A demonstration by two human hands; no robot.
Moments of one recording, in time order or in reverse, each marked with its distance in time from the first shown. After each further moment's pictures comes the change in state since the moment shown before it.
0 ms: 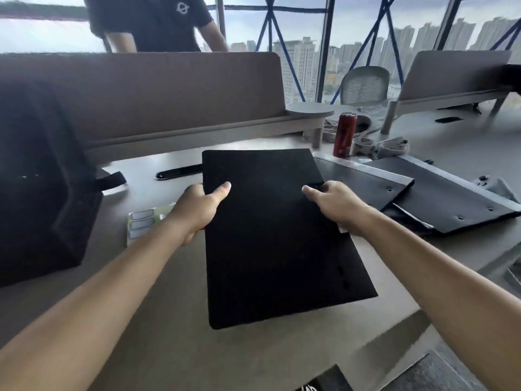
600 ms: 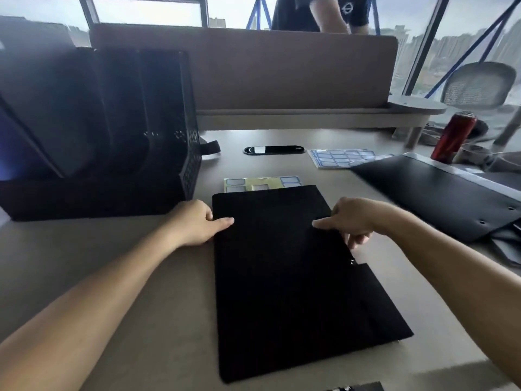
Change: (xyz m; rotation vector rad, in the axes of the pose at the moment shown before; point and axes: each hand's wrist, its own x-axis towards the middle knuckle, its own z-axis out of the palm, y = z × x) left_hand -0.081 -0.097 -0.137 0.802 0.133 -0.118; right_hand -0.013 -0.064 0.117 -0.714 -0.535 0.007
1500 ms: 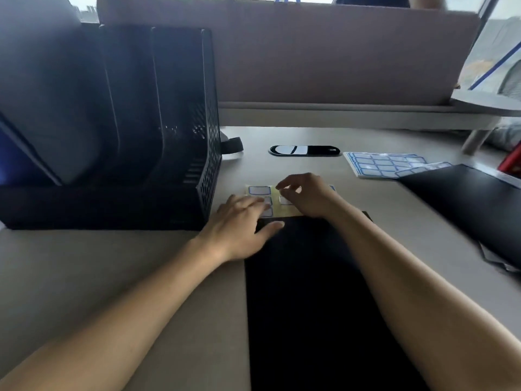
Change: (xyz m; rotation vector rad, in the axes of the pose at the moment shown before) left_hand 0.062 0.006 0.030 0.092 0.067 0.328; right_hand 0.136 -0.111 0.020 0.186 0.329 -0.481
